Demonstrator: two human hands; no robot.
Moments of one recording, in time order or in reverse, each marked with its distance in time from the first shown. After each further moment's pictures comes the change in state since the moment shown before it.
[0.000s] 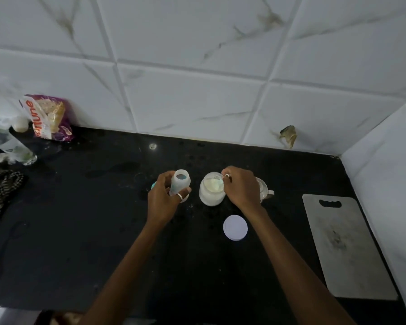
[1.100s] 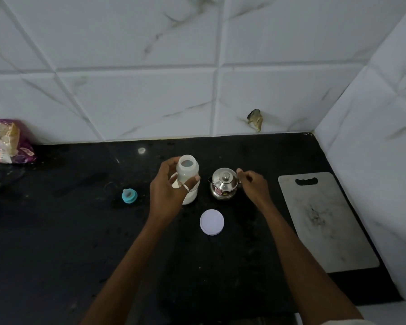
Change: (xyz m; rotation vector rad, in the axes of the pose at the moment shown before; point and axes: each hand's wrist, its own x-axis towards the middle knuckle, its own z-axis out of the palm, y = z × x) left_hand -0.016 0.072 0.083 -0.128 -0.096 0.153; right_hand -0.006 0.161 -0.004 0.535 0.011 0.432
